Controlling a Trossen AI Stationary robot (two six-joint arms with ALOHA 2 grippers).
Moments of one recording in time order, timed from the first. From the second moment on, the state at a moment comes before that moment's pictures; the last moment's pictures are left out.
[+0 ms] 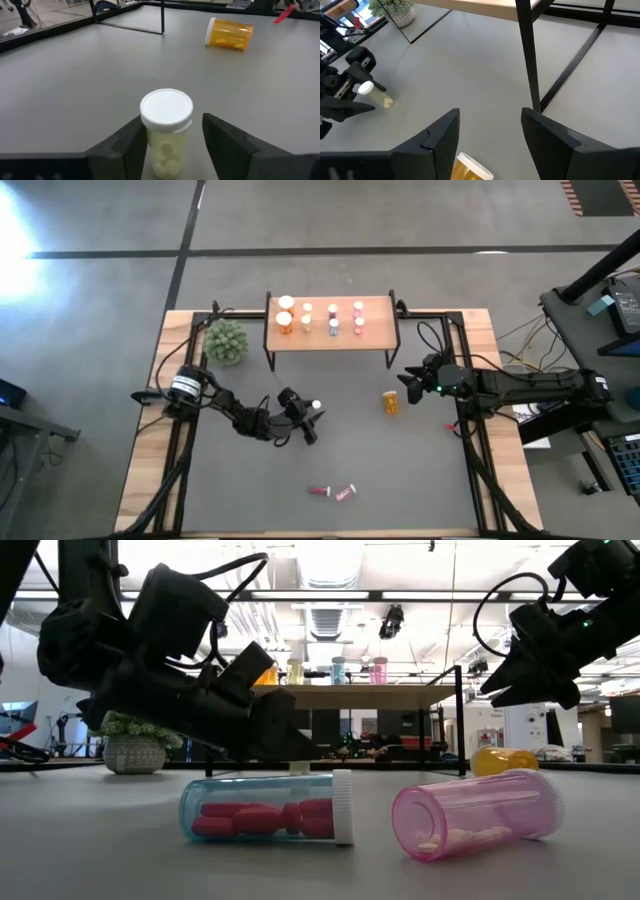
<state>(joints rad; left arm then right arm) -0.25 2.01 0.63 1.03 -0.75 -0.29 -0.08 0.57 0.24 -0.23 0.39 0.63</state>
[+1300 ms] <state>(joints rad) -0.02 1.58 0.87 0.57 -0.84 -0.10 -0.08 0.57 0.24 -0.23 0.39 0.63</state>
